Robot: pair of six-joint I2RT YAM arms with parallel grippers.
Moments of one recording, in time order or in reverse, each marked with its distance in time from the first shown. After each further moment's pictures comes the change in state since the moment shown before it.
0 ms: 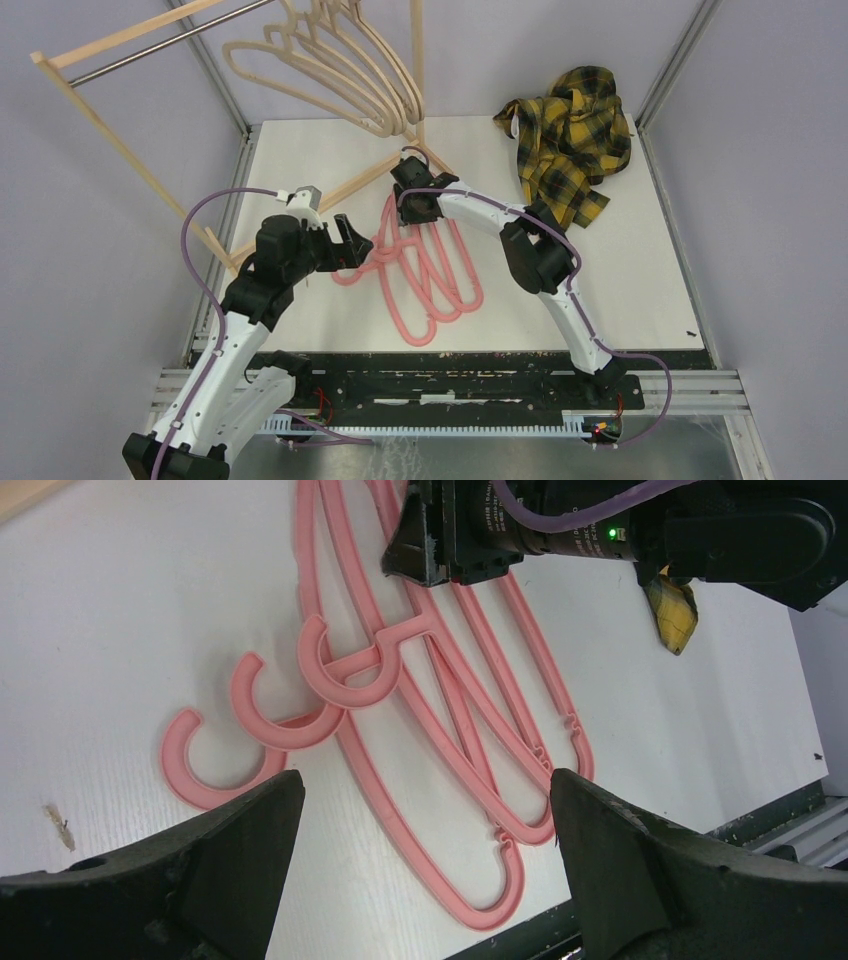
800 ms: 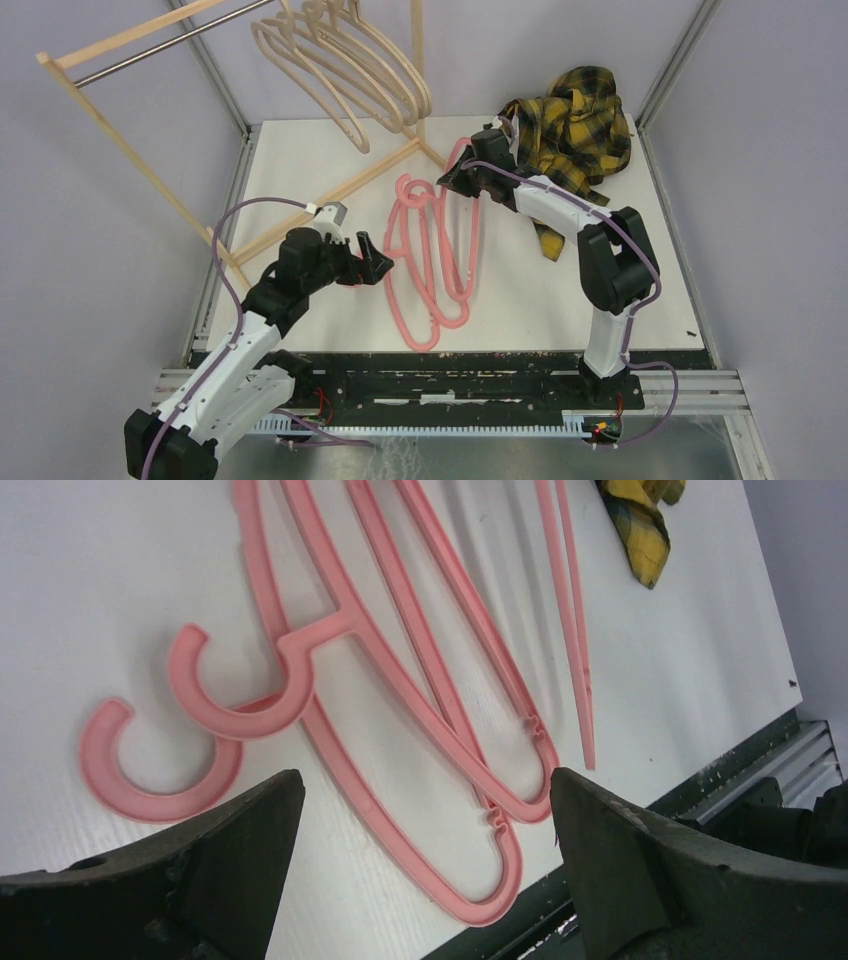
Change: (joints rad) left arm -0.090 0.013 -0.150 0.157 0.069 -0.019; right arm -0.232 -0.455 -0.511 0.370 -0.227 0.382
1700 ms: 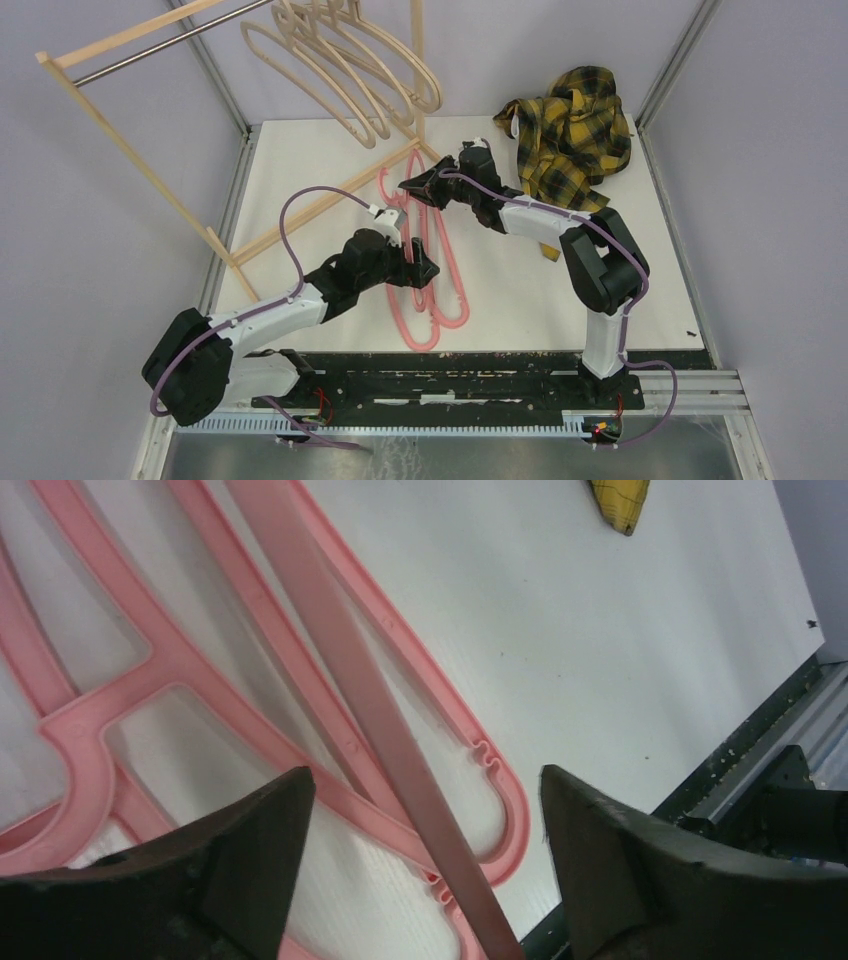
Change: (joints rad) left arm -0.343 0.435 -0.014 0.442 -0.184 -0.071; right arm 0.070 0.012 -0.155 0.484 -0.261 0.468
